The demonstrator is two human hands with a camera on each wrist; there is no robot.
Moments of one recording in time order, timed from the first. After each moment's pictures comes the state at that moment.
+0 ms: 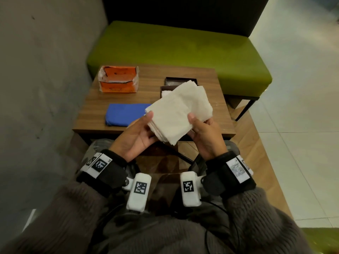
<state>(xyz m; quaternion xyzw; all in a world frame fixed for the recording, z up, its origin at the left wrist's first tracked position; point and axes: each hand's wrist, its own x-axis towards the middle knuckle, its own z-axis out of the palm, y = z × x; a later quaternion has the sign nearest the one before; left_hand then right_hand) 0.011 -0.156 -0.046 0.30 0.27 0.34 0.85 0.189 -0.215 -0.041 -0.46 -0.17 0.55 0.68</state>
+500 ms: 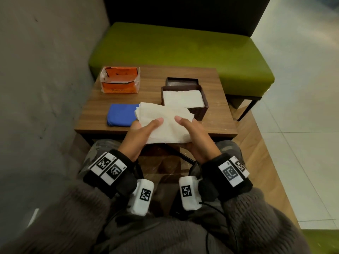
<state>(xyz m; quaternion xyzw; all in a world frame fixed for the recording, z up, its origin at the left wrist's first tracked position) 0.022 -0.160 -0.046 0.43 0.47 0.38 0.67 0.172 -0.220 -0.031 -0.53 -0.26 0.59 0.55</state>
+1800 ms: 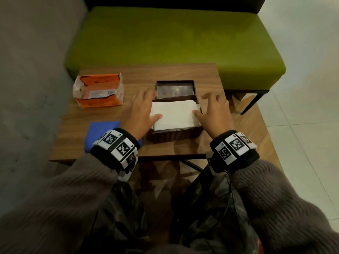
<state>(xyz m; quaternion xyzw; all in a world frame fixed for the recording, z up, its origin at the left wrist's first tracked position) 0.104 -0.011 -0.067 0.85 0.49 0.17 0.08 0.295 -0.091 -0.056 -0.83 -0.48 0.15 0.22</state>
